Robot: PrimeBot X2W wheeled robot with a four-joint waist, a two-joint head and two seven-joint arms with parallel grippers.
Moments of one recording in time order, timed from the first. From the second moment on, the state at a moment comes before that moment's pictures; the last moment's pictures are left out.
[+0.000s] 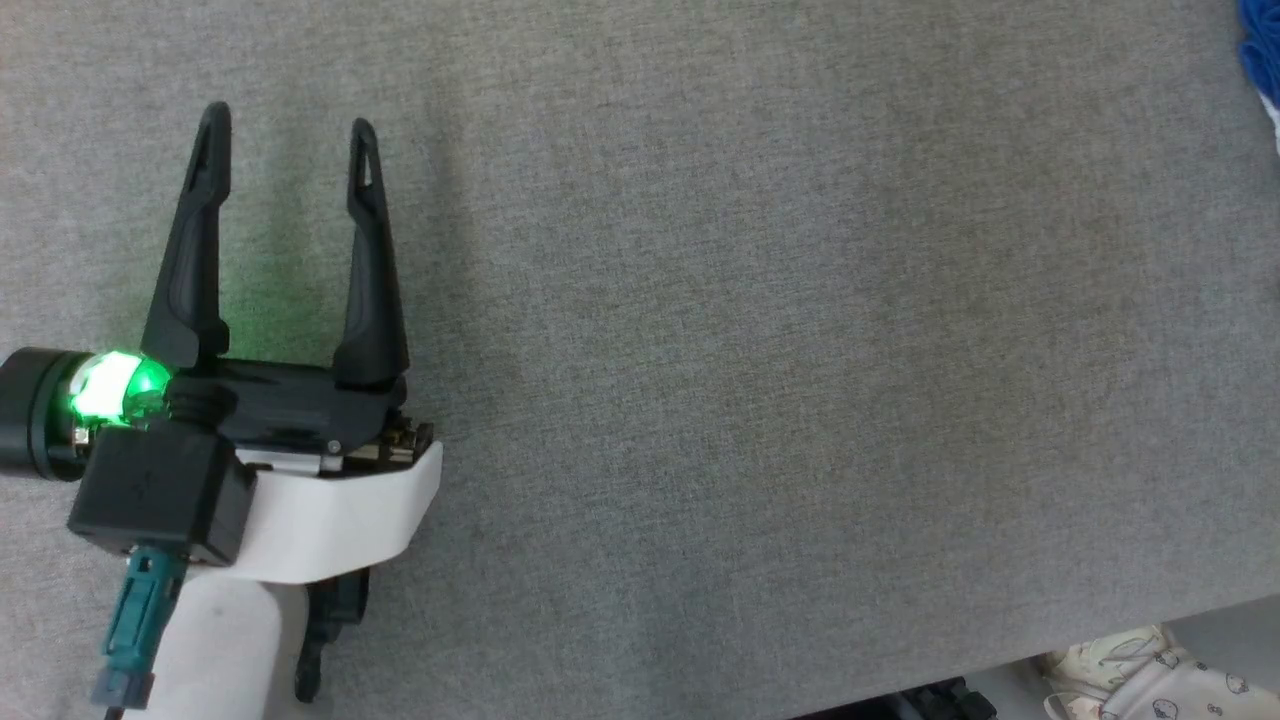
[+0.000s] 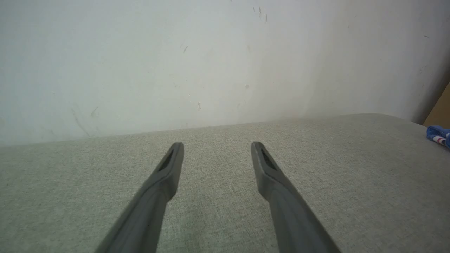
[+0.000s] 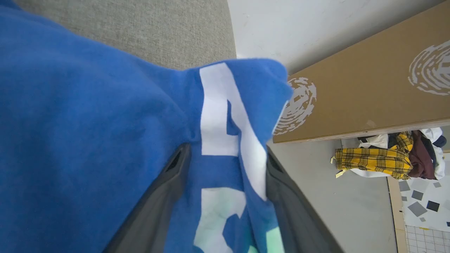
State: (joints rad) left arm -0.30 0.31 -0.23 -0.42 -0.09 0.24 -0.16; right arm -0.89 -0.74 0.12 0.71 0.28 0.13 0.17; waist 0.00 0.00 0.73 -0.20
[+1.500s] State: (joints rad) left arm 0.01 0.25 -0.25 -0.18 -0.21 0.27 -0.25; right arm -0.12 -0.12 -0.16 -0.06 0.12 0.13 -0.15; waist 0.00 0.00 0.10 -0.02
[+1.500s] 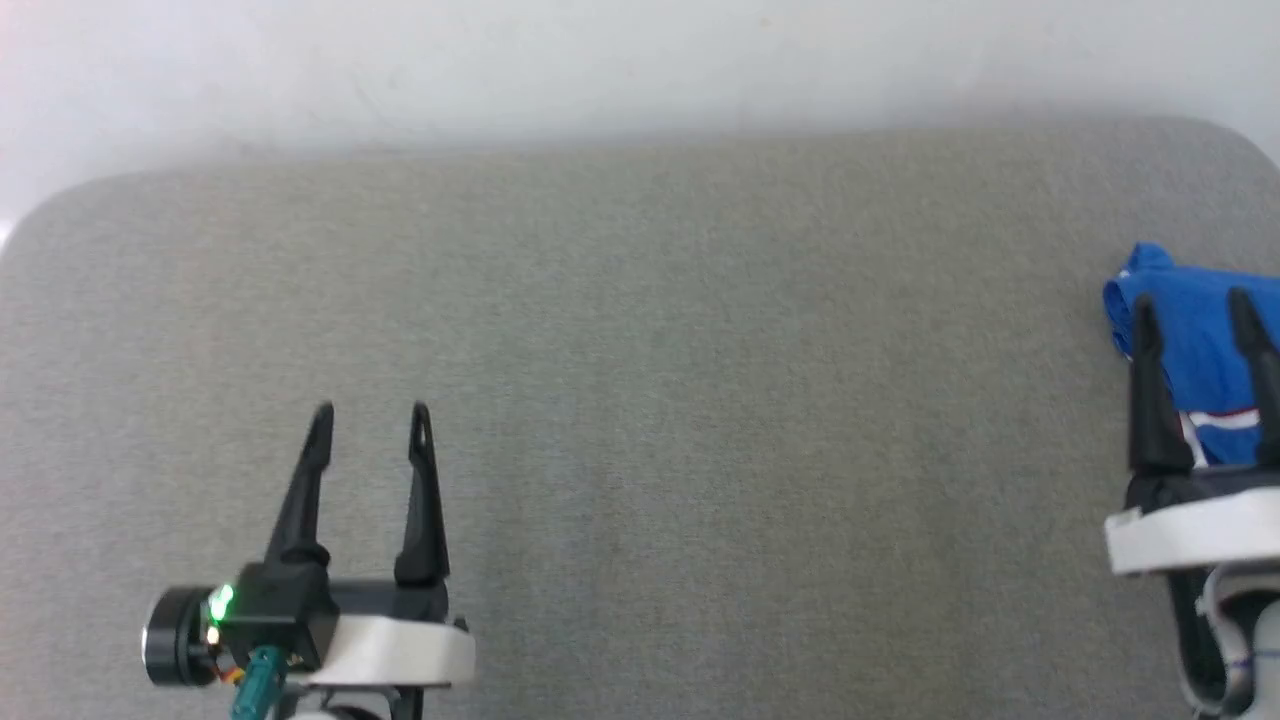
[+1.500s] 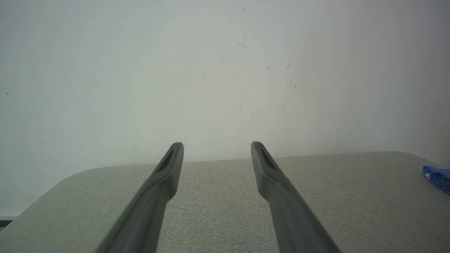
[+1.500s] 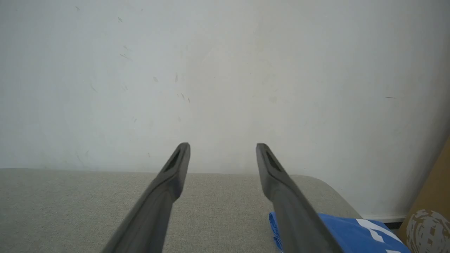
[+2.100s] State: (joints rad) left arm 0.09 0.24 -0.28 -0.06 -0.24 0.28 -0.25; right arm 0.03 -0.05 -0.20 0.07 0.09 0.13 -0.22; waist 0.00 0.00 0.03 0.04
